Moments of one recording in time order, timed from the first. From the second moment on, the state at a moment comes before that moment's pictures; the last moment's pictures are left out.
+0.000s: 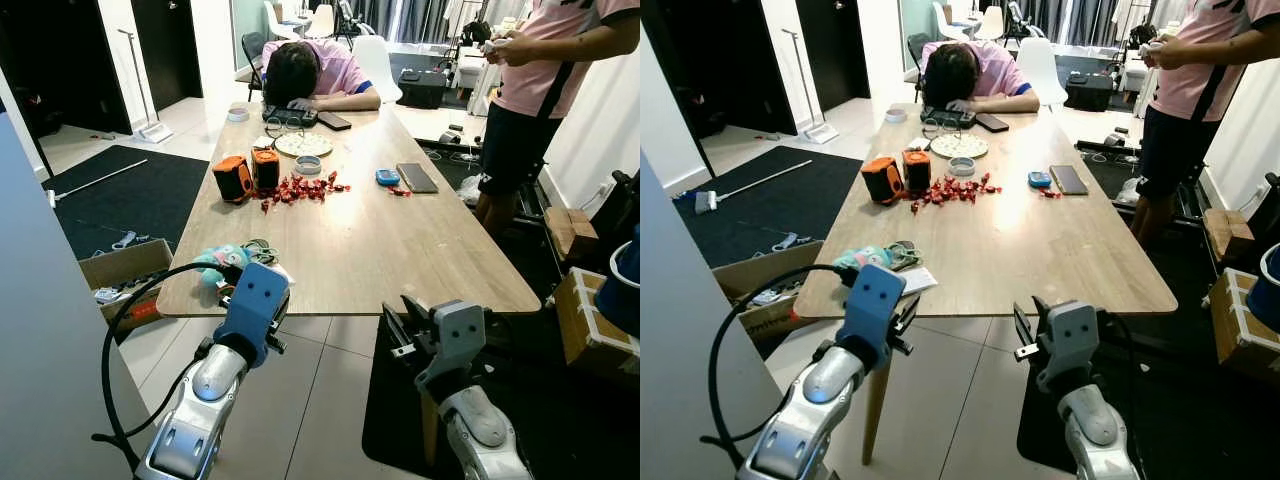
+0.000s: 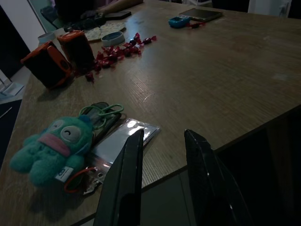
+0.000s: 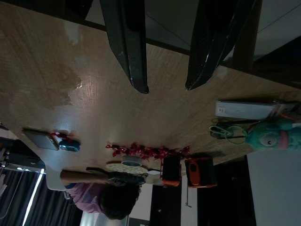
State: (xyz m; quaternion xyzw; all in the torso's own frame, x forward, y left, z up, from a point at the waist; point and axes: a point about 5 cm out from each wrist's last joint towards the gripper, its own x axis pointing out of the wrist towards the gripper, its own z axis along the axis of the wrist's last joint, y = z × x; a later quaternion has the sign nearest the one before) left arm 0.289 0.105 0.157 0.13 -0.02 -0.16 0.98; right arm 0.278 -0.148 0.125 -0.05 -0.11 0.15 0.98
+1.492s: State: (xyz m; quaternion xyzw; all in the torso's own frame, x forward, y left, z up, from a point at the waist) left arm 0.287 0.113 0.155 0.10 -0.02 -0.13 0.99; right arm 0.279 -0.136 0.121 -0.04 -0.10 0.17 0.98
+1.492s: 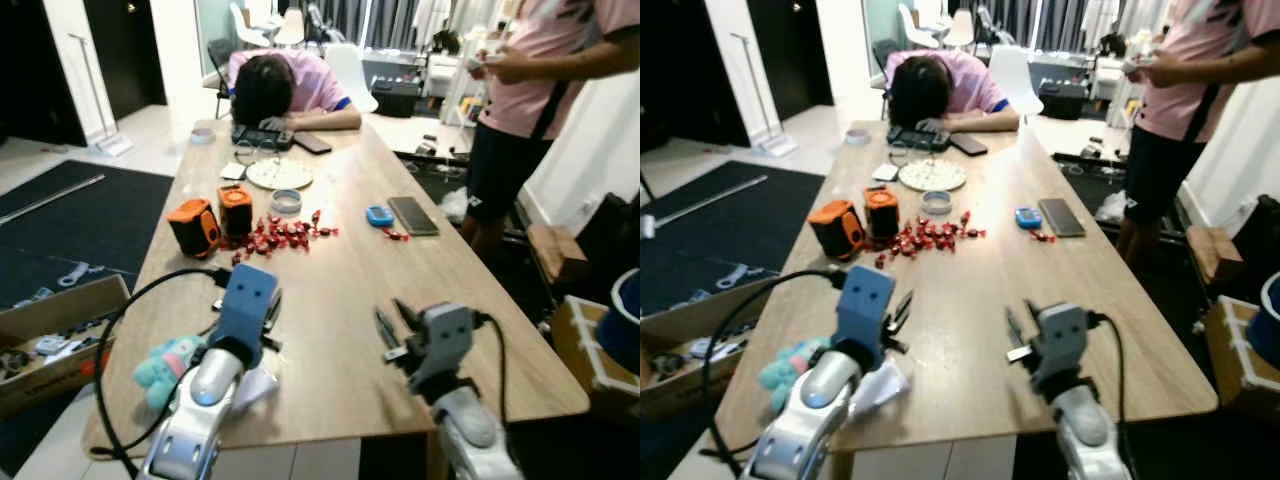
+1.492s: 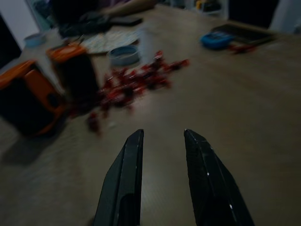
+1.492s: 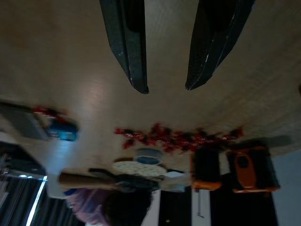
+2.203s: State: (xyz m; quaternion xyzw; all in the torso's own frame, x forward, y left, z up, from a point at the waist) left arm 0.237 0.169 0.157 0.22 0.11 -0.23 0.94; right arm 0.280 -0.148 0.119 -0.05 -0.09 0.16 0.98
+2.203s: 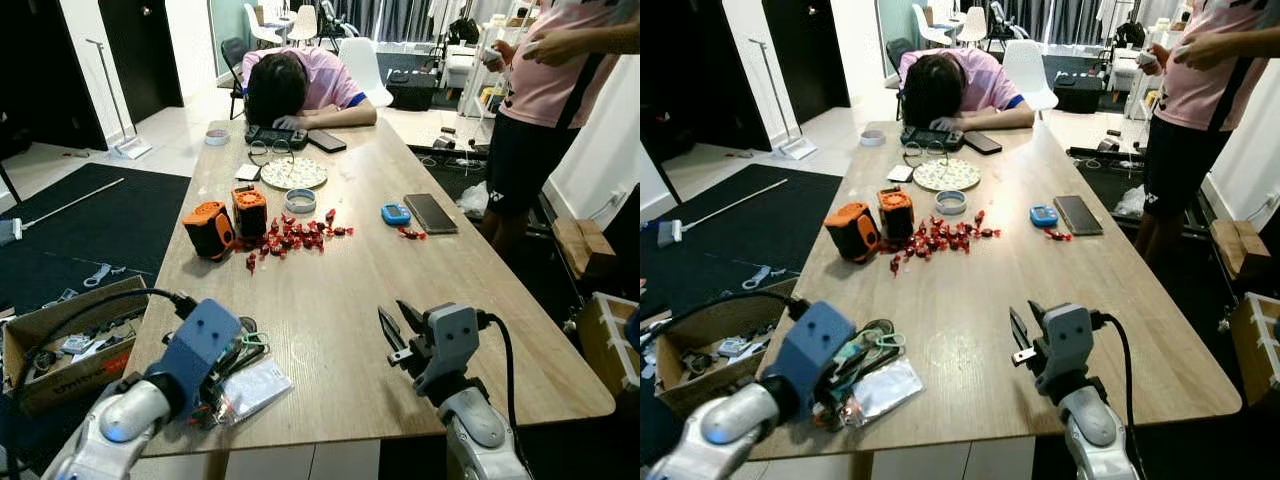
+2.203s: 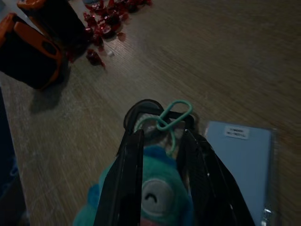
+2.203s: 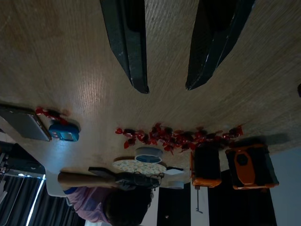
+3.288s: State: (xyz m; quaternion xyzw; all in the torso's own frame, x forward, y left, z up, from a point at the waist) left arm 0.281 0.134 0.160 0.20 0.14 -0.17 0.95; right arm 0.258 -0.110 0.131 -0.07 -0.04 0.45 0.89
